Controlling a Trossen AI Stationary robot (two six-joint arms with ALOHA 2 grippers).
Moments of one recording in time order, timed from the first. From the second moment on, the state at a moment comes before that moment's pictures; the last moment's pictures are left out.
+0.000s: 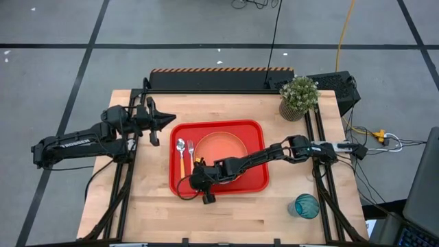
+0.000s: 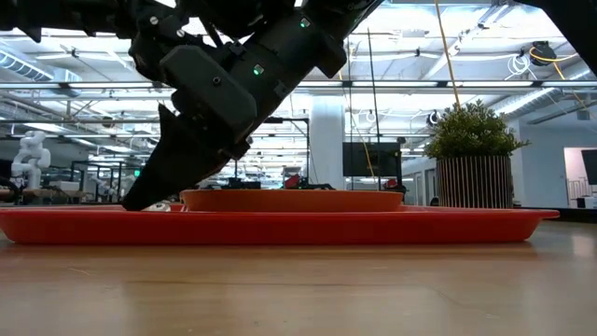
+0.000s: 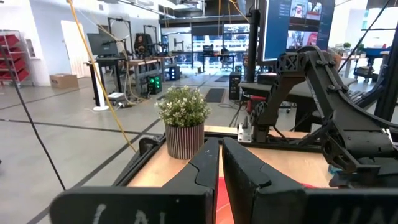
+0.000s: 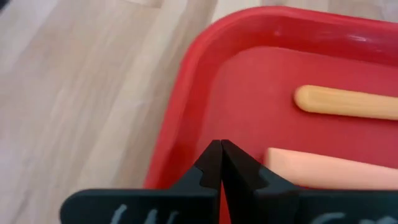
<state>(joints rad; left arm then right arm) 0.31 0.52 0.45 0.15 0.13 0.02 0.20 2.31 1.72 -0.22 -0.10 -0.03</state>
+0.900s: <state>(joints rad) 0.31 0.52 0.45 0.15 0.13 0.03 0.22 2.31 1.72 -0.20 0.08 -0.07</state>
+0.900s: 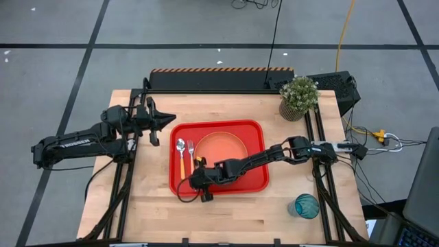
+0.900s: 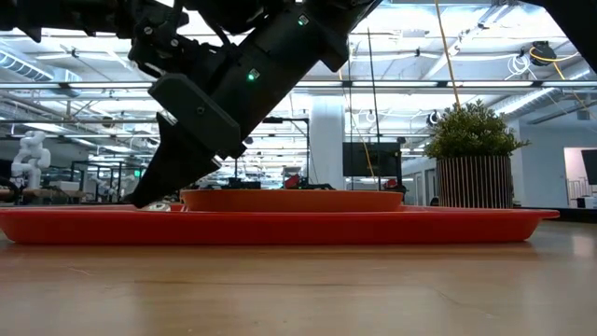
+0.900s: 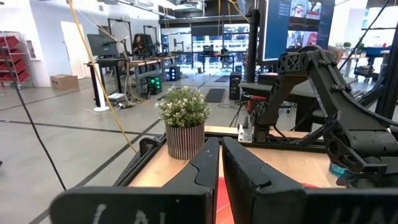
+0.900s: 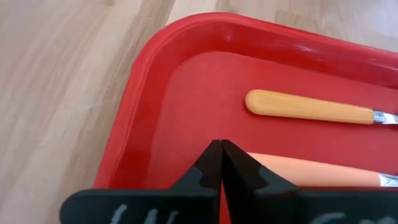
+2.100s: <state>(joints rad) 0.31 0.52 0.45 0.17 0.13 0.02 0.22 2.34 1.69 -0.15 0.05 -0.05</state>
